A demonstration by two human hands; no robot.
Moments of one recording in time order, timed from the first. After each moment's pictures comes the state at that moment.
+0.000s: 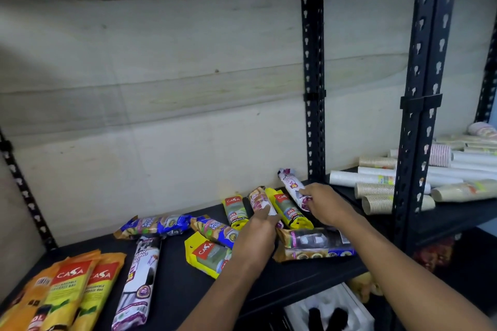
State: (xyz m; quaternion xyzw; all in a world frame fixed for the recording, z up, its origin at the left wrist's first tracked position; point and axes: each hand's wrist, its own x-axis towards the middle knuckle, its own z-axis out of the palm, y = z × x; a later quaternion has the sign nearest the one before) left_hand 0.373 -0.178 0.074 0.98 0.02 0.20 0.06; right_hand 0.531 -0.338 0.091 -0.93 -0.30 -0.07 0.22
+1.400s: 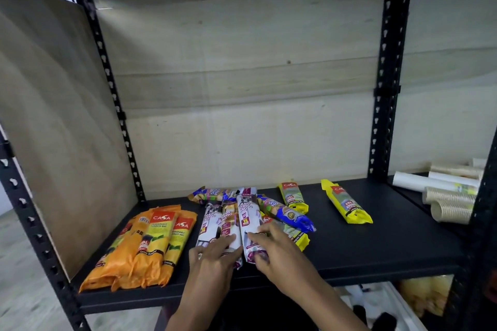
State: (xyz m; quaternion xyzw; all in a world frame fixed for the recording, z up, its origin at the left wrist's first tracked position) left_hand 0.158 -0.074 0.023 0.95 0.17 0.26 0.02; right_hand 0.292 -0.216 0.045 -0.79 -0.53 -0.07 0.31
